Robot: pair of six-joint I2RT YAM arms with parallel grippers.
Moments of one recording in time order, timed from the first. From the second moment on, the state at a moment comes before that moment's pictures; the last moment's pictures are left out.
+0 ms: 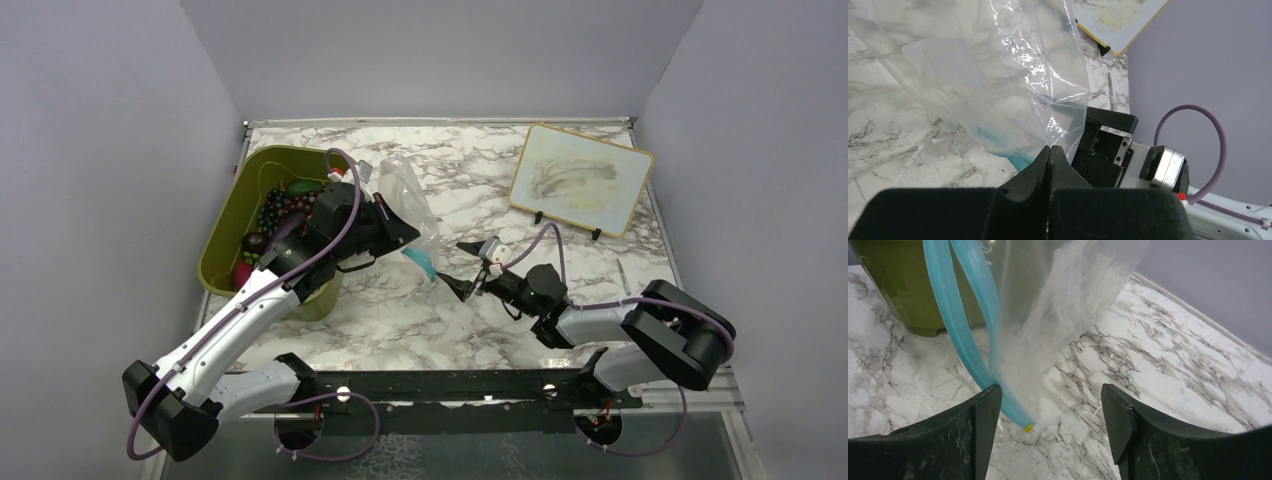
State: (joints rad) left arm -0.66 1.04 1.02 -0.46 0.10 -0.93; right arm 0.81 1.38 0.26 1.19 -0.17 -0.16
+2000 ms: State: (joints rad) left arm -0.65 0.97 0.91 -0.33 0.37 -0.49; right arm 0.93 1.10 0.44 0.56 -0.08 0.60
